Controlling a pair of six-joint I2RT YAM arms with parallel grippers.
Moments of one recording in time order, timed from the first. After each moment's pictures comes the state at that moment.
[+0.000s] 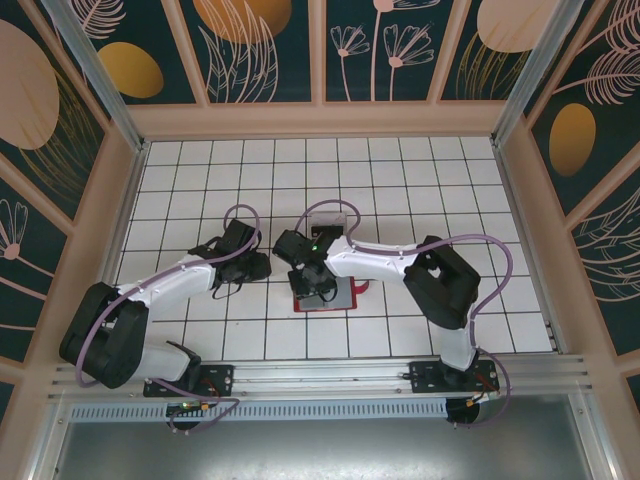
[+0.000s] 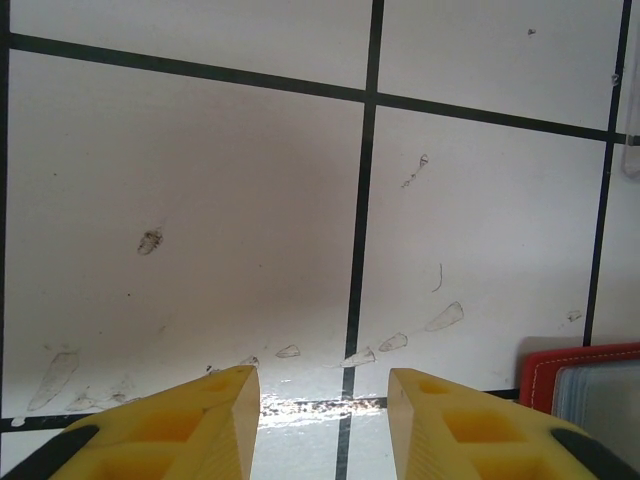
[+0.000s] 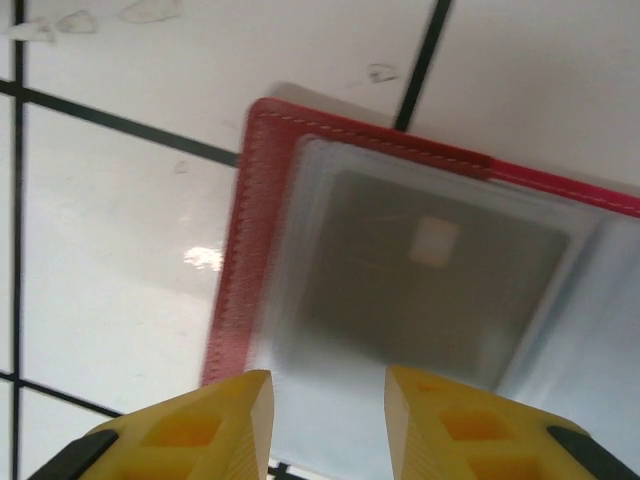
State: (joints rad) left arm -0.50 1.38 0.68 -0.39 0.03 -0.66; right arm 1.06 1.92 1.34 -0.76 -0.03 0.71
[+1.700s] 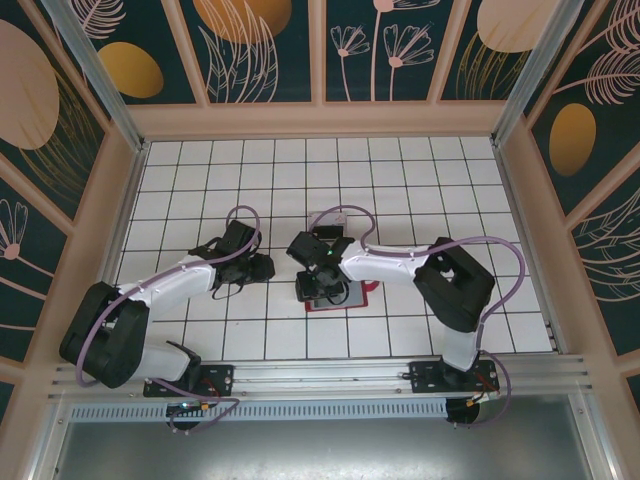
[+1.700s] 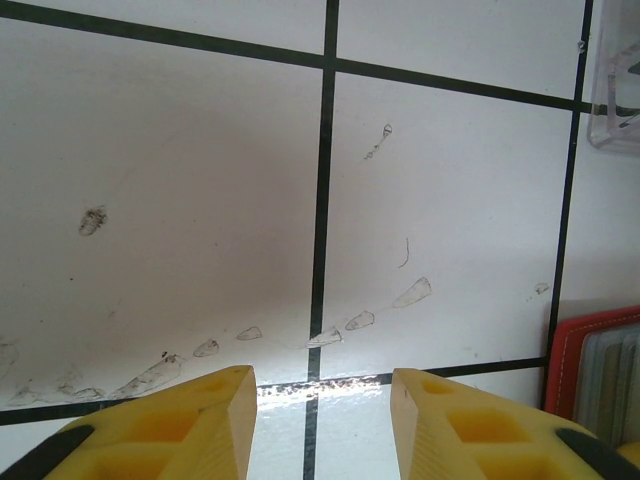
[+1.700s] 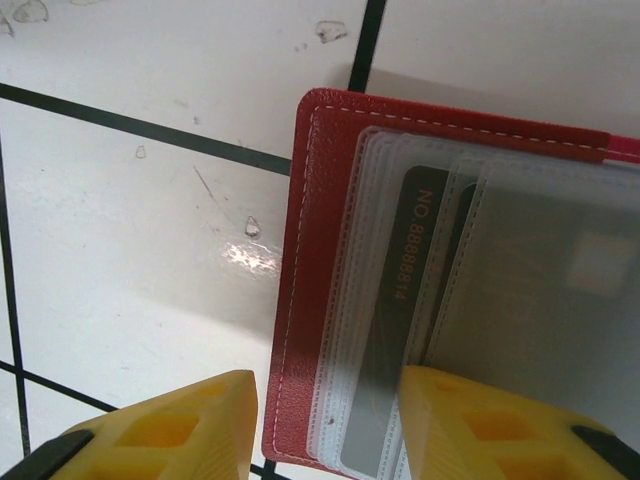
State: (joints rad) left arm -0.50 1.38 0.68 -0.38 0.10 -0.66; right arm 1.01 1.83 1.17 -0.62 -0.09 0.75
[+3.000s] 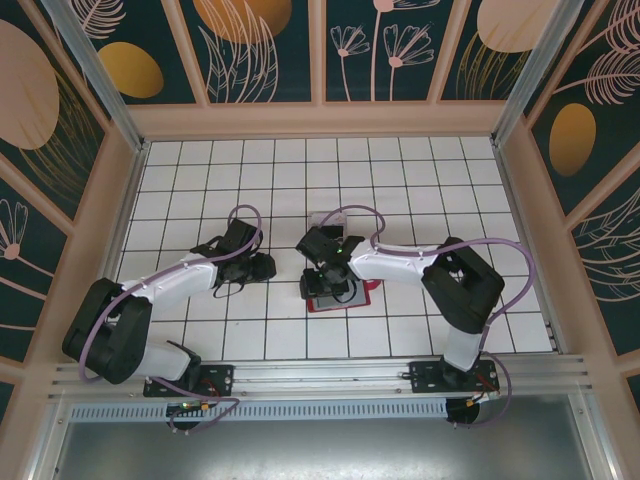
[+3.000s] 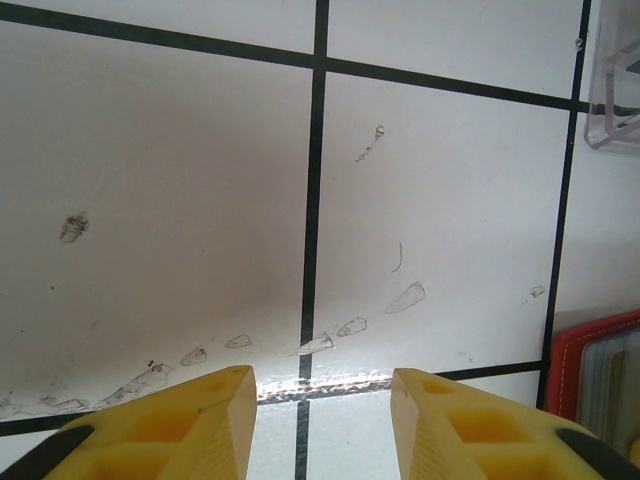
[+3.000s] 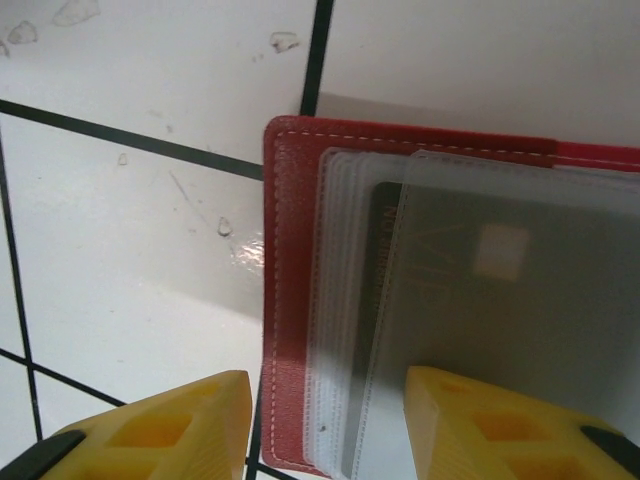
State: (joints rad) left arm -0.50 1.40 0.69 -0.38 0.11 -0.66; right arm 0.97 1.79 1.11 -0.57 -0.14 0.75
